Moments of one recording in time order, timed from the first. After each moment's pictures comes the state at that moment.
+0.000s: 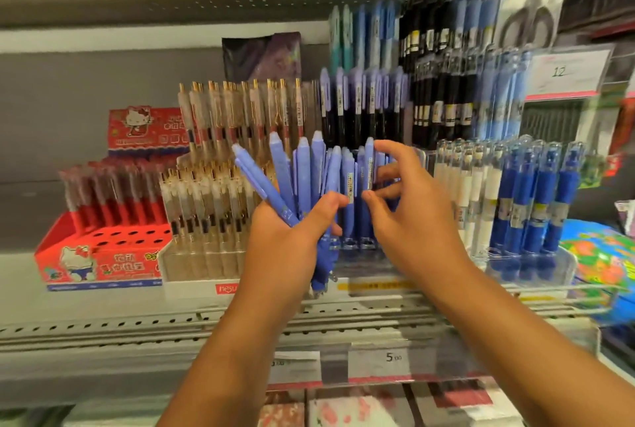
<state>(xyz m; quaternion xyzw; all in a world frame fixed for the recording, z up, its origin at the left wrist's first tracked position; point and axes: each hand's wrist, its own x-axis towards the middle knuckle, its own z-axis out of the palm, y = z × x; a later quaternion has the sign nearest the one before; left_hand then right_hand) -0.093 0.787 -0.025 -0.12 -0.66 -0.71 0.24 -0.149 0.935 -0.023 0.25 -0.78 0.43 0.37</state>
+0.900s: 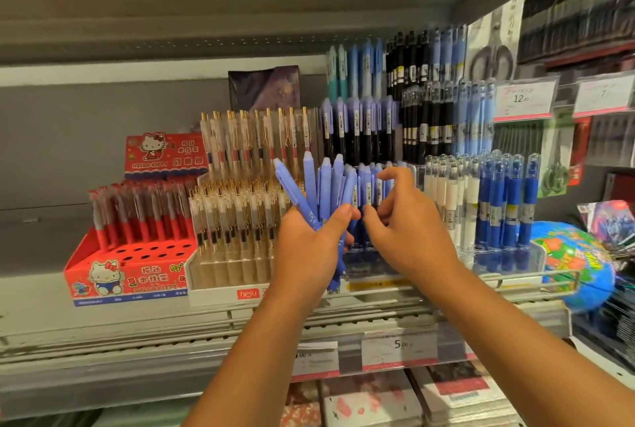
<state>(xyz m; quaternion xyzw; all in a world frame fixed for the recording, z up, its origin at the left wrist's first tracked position) -0.094 0.785 -0.024 -0.14 -0.69 -0.67 0.23 -0.136 0.929 -0.024 0.19 -0.82 0.36 0.40</state>
